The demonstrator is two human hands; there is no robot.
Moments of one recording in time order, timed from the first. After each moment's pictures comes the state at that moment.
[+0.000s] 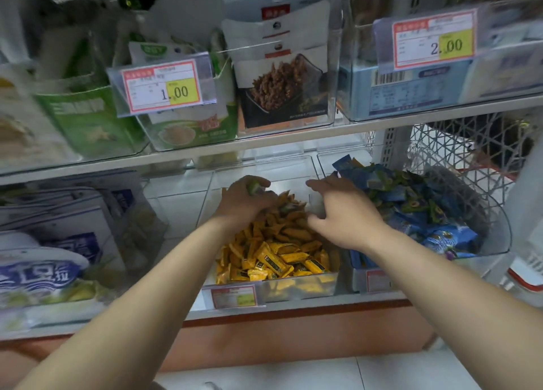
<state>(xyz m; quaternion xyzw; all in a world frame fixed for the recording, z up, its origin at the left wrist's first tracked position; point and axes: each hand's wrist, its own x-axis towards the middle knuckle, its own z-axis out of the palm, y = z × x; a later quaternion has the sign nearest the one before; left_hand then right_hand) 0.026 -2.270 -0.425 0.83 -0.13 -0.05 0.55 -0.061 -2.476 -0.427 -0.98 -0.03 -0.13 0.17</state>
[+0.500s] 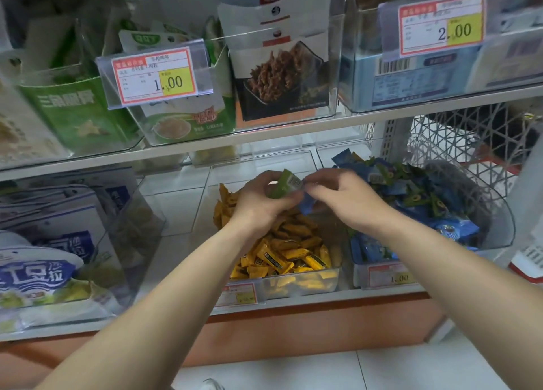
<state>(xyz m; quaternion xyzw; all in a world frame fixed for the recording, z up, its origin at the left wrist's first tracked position) -0.006 -2.301 -0.428 0.77 -0.18 -0.04 0.61 -0.065 -2.474 -0.408 -0.85 -0.04 -0.09 0.52</state>
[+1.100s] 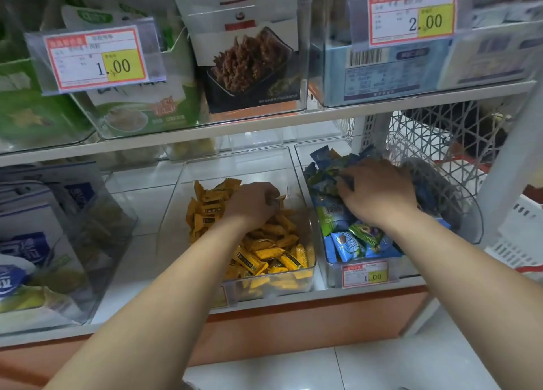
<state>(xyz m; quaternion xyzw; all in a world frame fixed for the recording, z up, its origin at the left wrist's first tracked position) 0.041 -2.331 -0.464 0.95 -0.24 0.00 0.22 -0.069 -2.545 -0.420 -0.98 0.14 -0.13 0.07</state>
